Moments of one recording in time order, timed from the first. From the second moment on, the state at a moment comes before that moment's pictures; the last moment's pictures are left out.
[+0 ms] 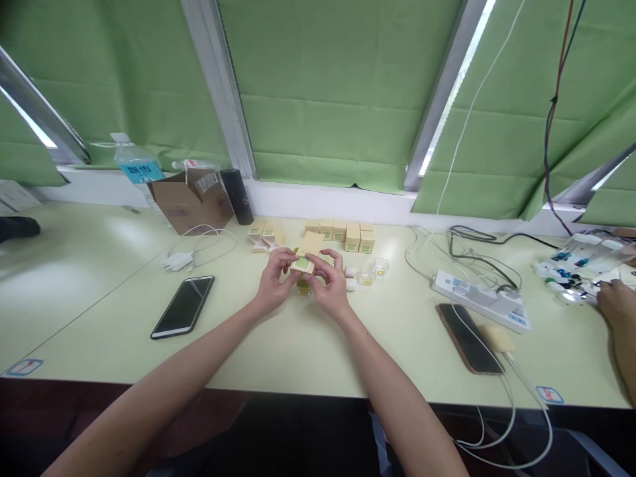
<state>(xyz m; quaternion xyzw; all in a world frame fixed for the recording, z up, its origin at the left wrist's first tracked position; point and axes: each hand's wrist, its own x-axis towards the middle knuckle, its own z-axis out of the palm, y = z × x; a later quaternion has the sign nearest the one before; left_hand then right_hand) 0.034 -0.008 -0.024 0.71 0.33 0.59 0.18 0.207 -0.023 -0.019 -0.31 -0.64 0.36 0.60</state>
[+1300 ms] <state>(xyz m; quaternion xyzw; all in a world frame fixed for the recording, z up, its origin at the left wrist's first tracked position) -0.023 0.038 -0.034 0.65 0.40 0.48 0.45 0.214 -0.023 -0.005 -0.59 -0.79 0.10 0.16</state>
